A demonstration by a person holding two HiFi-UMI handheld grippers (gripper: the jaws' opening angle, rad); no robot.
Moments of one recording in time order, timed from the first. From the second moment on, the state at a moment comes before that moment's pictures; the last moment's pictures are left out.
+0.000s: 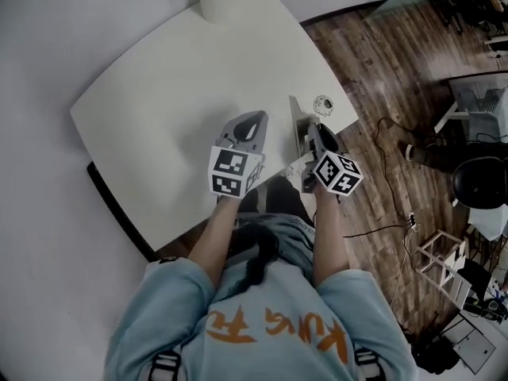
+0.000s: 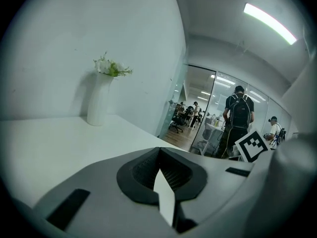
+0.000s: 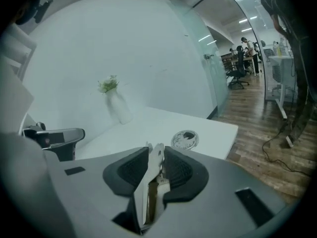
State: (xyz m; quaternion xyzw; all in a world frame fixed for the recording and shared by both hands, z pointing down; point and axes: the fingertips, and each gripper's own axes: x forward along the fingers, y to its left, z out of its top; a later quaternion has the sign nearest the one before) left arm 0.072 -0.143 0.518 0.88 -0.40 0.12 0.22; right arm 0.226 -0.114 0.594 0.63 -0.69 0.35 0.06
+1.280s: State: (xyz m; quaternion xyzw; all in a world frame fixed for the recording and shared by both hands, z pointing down) left arm 0.167 -0.198 0.356 0.90 -0.43 0.00 0.09; right arm 0.312 -0.154 0.342 0.64 -0.77 0.02 0.03
